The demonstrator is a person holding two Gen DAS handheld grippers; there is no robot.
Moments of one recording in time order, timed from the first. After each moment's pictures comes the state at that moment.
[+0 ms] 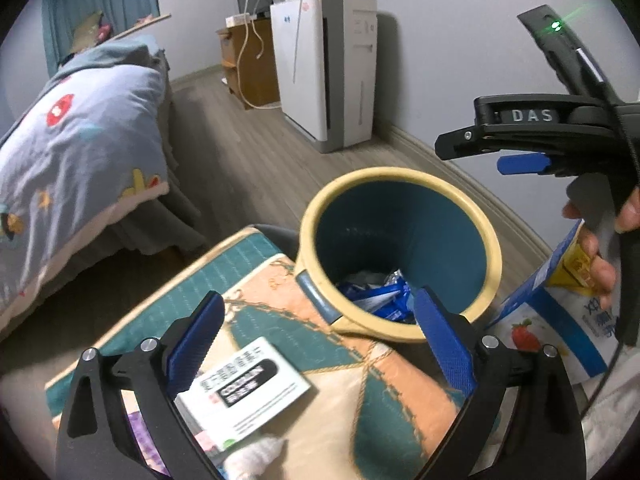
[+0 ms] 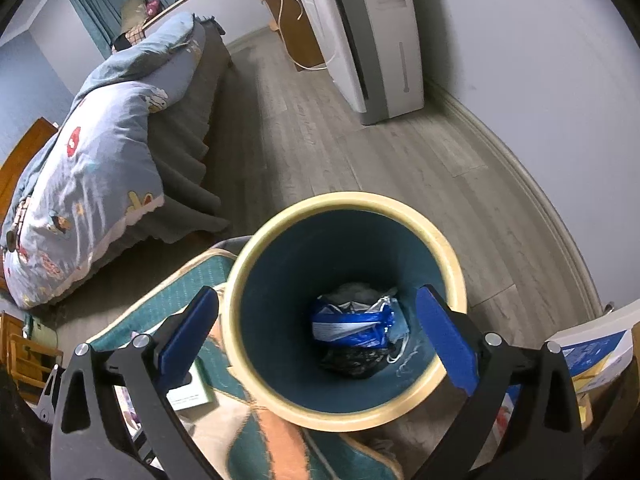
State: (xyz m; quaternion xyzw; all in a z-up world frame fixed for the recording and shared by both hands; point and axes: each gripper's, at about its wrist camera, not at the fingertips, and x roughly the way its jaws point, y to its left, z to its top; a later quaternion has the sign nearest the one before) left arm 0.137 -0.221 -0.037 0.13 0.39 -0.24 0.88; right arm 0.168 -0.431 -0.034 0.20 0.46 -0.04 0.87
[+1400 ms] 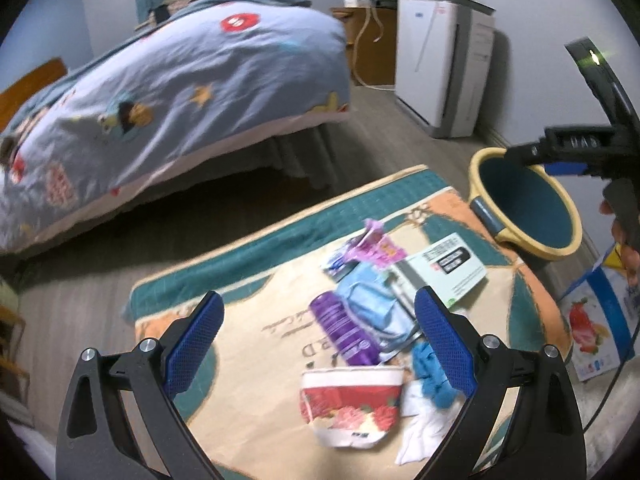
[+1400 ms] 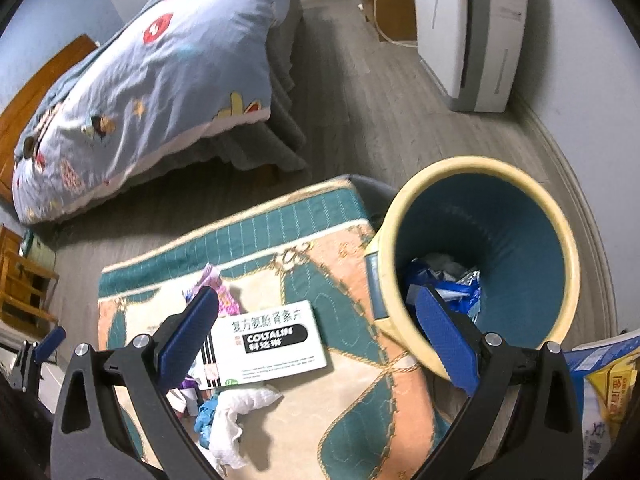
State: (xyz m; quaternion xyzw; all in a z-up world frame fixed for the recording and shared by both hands) left arm 0.100 0.001 -0.040 0.07 0.42 -0.09 0.90; right arm 0.176 -0.250 -0.040 0.10 0.51 0.05 0.85
